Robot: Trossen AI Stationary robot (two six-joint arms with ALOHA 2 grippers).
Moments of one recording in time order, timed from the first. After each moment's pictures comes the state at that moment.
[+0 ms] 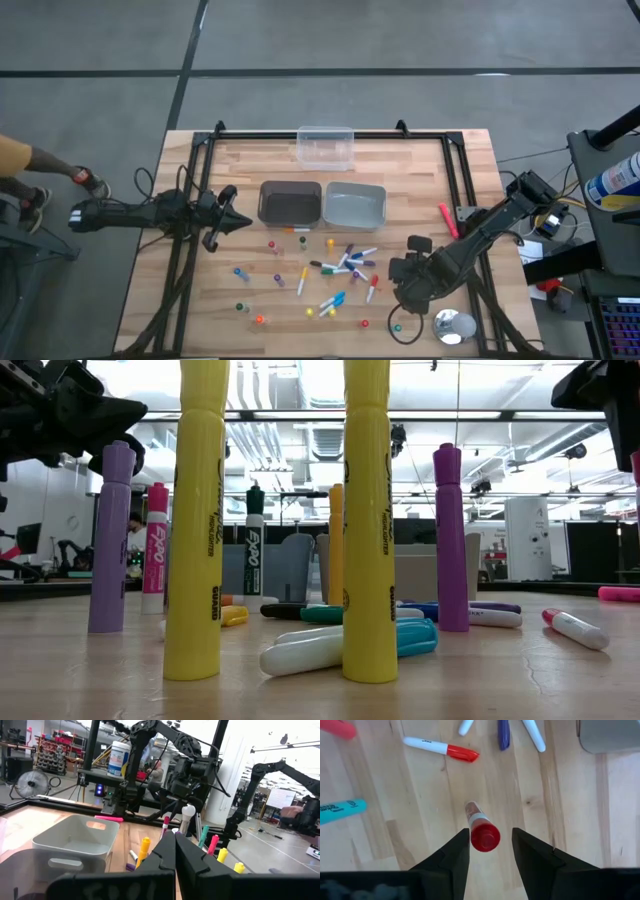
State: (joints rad) left arm 0.00 0.17 0.01 0.25 0.17 -0.27; right arm 0.66 1.59 1.23 -1.14 0.19 0.86
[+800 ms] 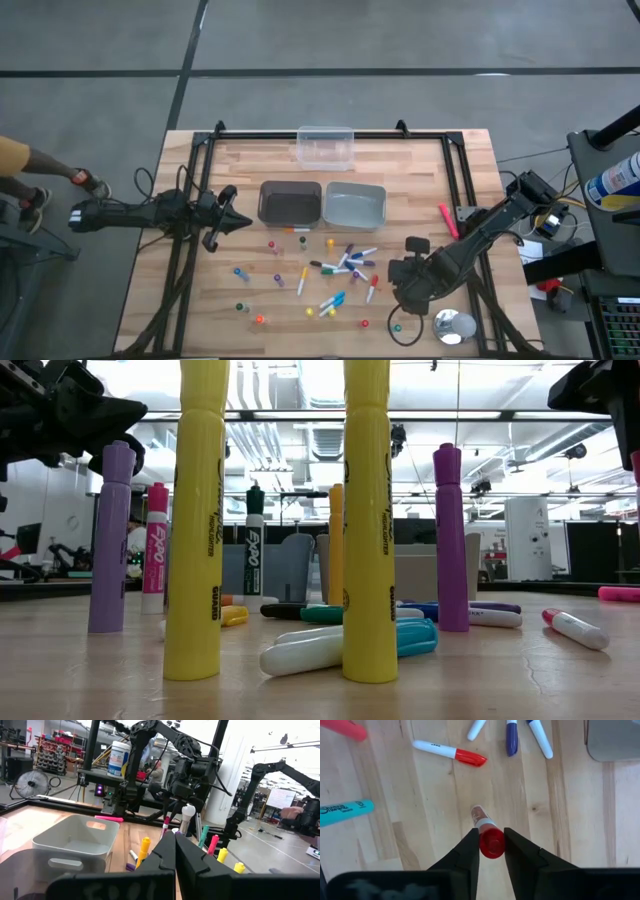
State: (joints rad) left arm 0.00 0.17 0.01 0.25 0.17 -0.27; right arm 0.66 1.59 1.23 -1.11 0.18 0.83
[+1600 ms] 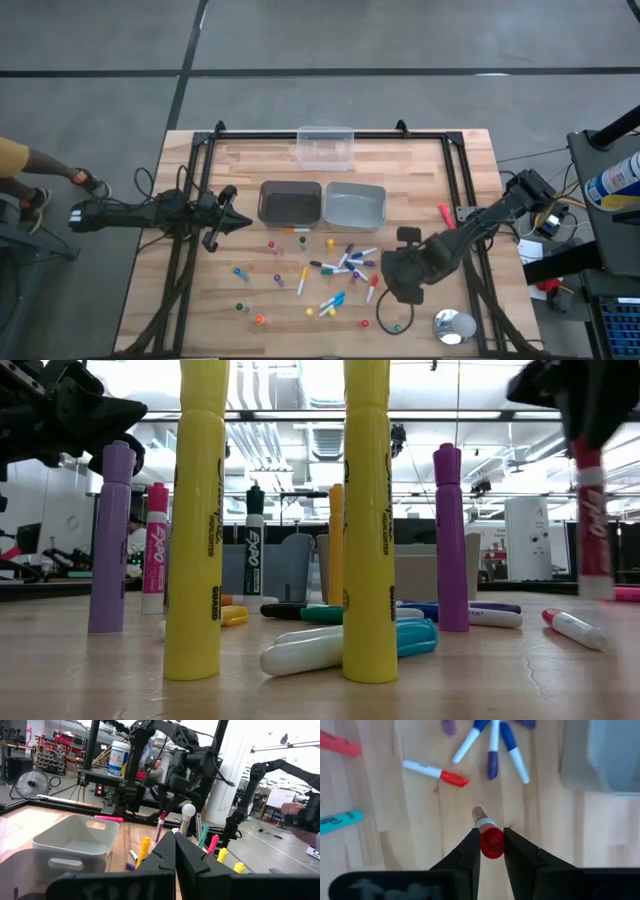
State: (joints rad) left arm 0.00 0.17 0.01 0.25 0.17 -0.27; right arm 0.54 1.58 1.31 -1.17 0.18 0.63
